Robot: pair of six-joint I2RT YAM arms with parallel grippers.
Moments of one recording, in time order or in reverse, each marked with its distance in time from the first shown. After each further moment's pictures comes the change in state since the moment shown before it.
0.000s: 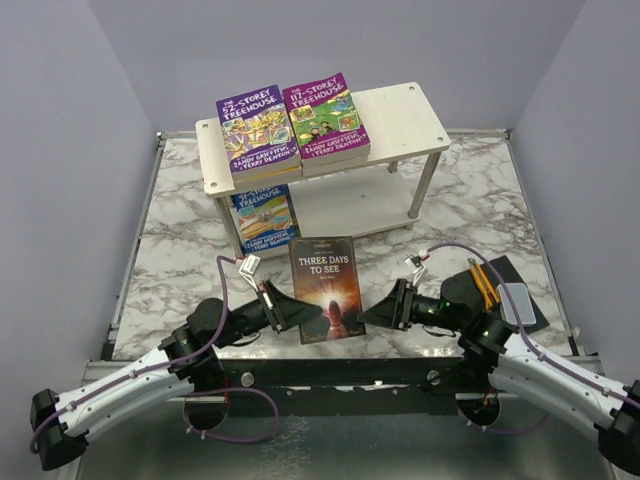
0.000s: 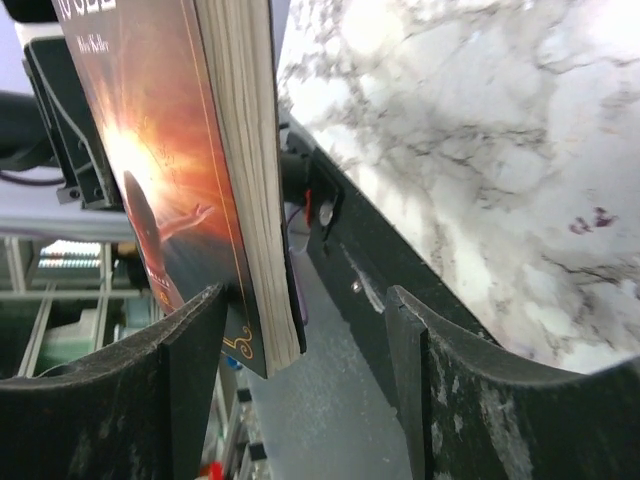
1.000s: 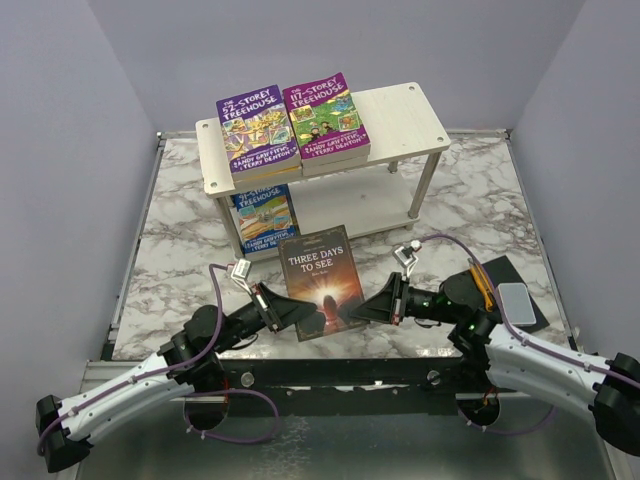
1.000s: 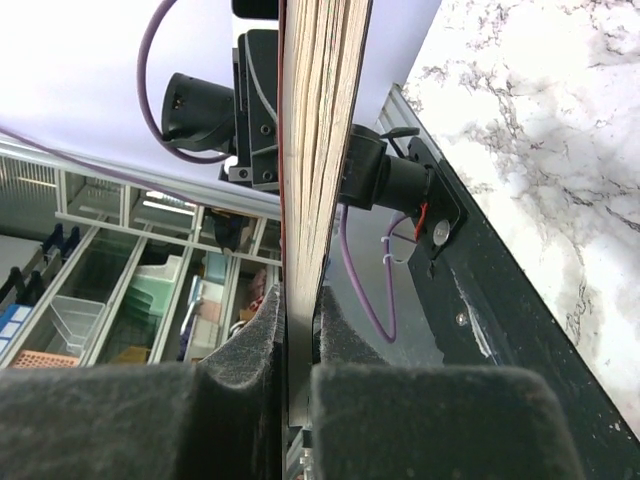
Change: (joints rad) left arm 0.000 -0.134 -0.080 -0.003 -0.101 -0.029; right arm 0.028 0.239 -0.008 0.550 -0.146 0.132
